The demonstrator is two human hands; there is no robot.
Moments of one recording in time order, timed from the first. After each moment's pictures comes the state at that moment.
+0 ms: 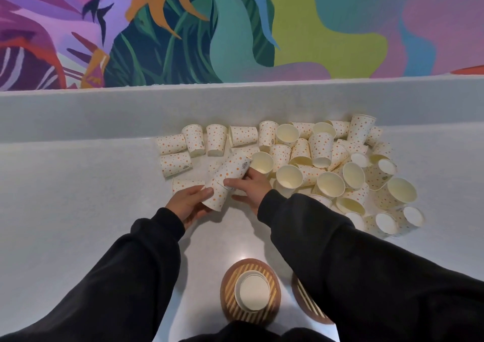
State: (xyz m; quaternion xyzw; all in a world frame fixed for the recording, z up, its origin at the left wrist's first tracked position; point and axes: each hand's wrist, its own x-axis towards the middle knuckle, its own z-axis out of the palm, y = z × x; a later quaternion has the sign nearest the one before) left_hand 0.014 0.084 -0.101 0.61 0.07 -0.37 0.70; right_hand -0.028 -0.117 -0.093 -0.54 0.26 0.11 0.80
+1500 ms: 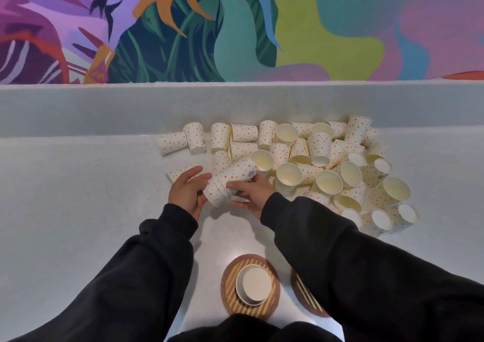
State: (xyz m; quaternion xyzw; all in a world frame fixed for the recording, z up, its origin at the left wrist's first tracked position) left_hand -0.003 0.062 -0.064 0.53 0.20 -0.20 0.80; right_hand -0.047 -0.113 -0.086 -0.51 0.28 0.13 0.80
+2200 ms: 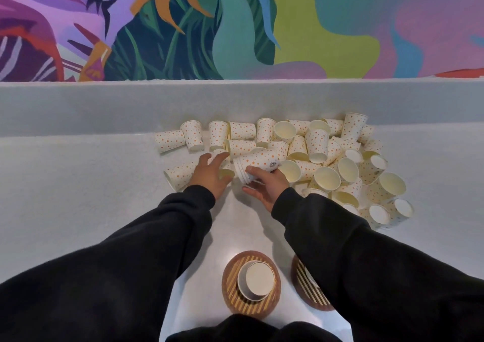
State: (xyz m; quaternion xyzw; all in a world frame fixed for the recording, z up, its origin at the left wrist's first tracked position) left_hand 0.039 0.027 -0.103 0.93 -0.17 -0.16 0.28; right_hand -0.053 -0.135 -0.080 -0.45 0.32 0.03 0.83
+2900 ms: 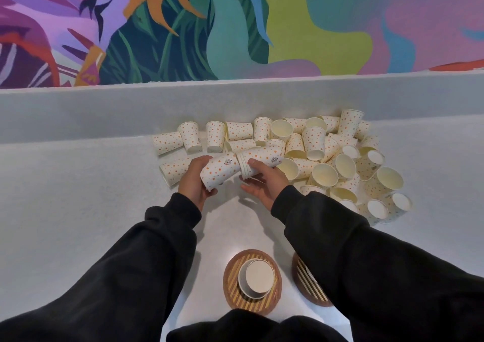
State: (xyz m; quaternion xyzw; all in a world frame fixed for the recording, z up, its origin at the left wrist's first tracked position) left_hand 0.013 0.044 -0.068 0.58 0.10 -0.27 0.76; right_hand -0.057 -0.134 -0.067 -0.39 0.34 0.02 0.85
